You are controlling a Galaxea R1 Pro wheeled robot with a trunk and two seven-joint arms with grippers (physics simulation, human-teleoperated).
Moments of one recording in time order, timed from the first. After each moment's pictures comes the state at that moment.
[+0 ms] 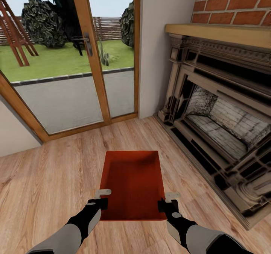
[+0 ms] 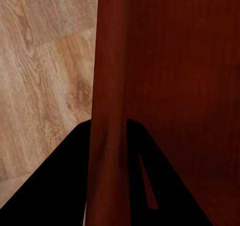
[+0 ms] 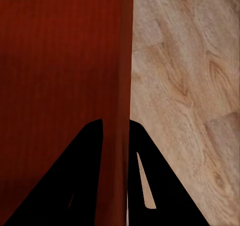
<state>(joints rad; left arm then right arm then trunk) -0.67 -0.11 0.08 -0.27 -0.05 0.11 0.18 -0.73 0.13 0.52 0.01 -0.42 -0.29 -0.16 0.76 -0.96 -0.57</state>
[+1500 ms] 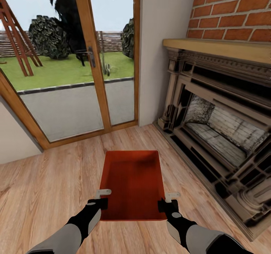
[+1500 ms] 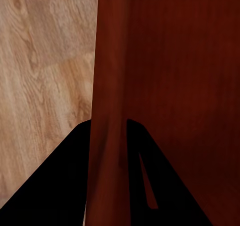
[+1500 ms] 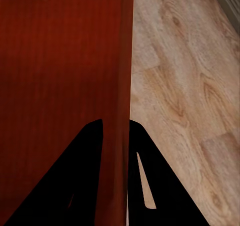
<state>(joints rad) -0.67 -0.11 0.08 -0.28 -0.05 0.11 0.18 -0.73 0.13 0.52 0.00 -0.41 -0.29 -0.16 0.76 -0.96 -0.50</state>
